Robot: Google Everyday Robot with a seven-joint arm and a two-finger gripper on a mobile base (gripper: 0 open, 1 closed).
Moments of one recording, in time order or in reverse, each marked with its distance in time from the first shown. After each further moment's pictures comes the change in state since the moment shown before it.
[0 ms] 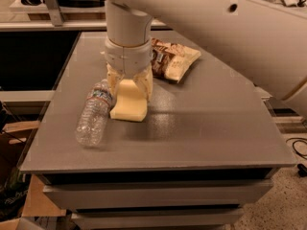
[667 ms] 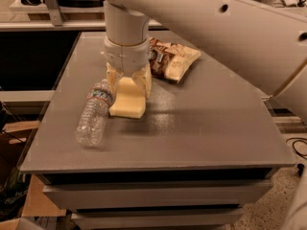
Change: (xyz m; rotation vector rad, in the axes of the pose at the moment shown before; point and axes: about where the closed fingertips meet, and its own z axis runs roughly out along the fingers) arm 0.013 -0.006 0.005 -0.003 0.011 0.010
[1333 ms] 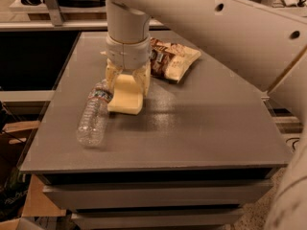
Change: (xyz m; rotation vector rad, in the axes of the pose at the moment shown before) arm 0.012 0.001 0.003 -0.003 0.000 0.014
